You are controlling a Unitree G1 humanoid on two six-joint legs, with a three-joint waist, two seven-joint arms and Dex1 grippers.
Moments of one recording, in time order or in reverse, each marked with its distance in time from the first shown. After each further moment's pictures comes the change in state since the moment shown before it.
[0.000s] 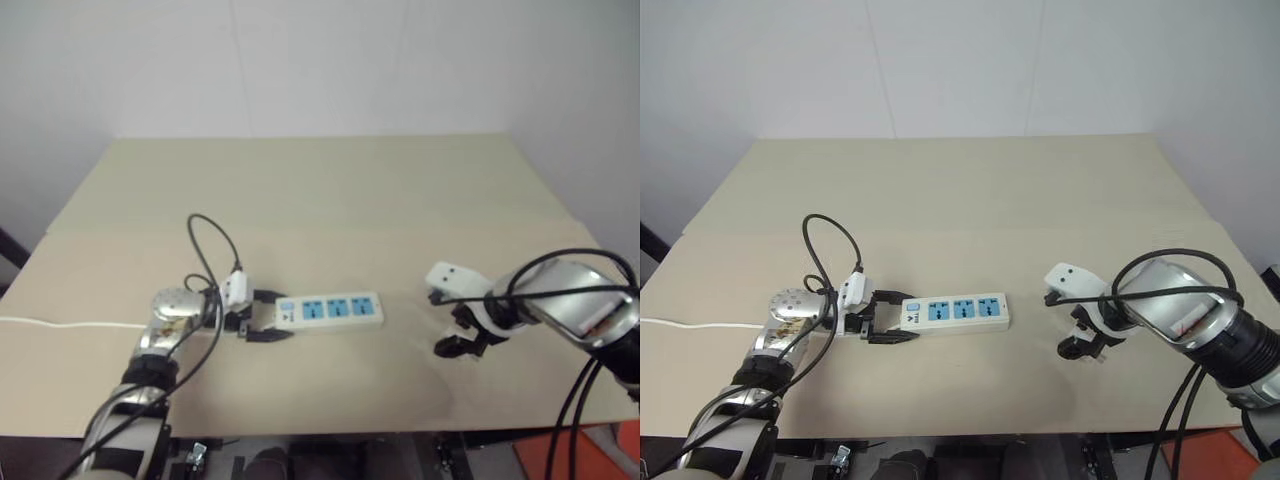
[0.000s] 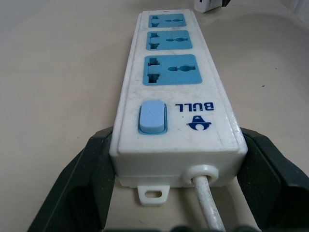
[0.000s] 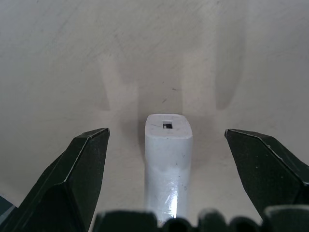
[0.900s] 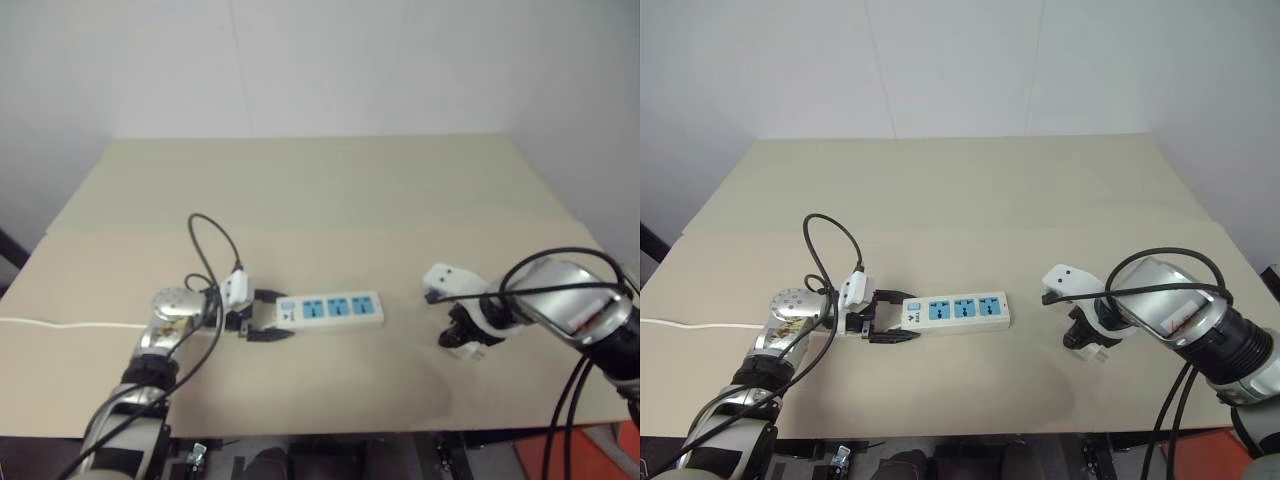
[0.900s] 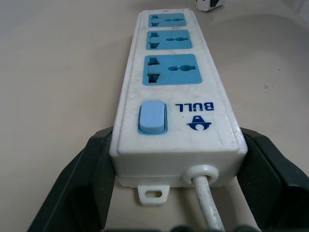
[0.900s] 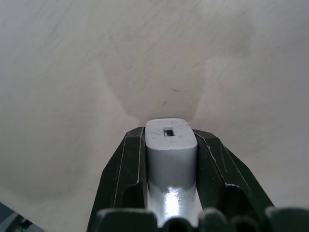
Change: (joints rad) left arm 0.000 0.004 -0.015 -0.006 -0.008 0.013 0.001; right arm -0.021 0.024 0.007 0.009 -0.006 0.038 -0.005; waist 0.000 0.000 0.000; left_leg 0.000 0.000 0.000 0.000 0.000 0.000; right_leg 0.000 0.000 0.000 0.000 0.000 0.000
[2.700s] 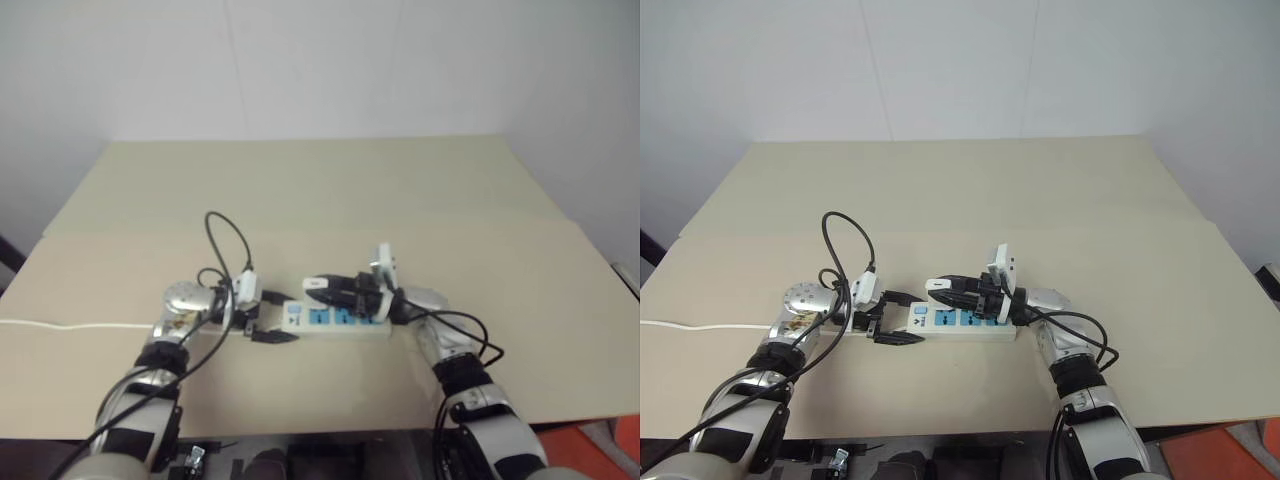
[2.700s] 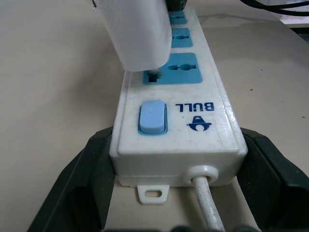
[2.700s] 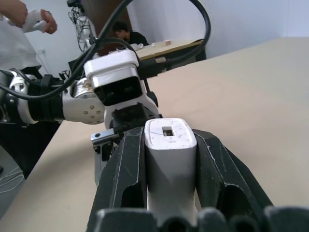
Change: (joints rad) left arm -0.106 -0.035 -0.037 0.198 0.010 -0.109 -0.076; right arm 0.256 0.875 -0.520 0.828 -0.040 -1.482 0.420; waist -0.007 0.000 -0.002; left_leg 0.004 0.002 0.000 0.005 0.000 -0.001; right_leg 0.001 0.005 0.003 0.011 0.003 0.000
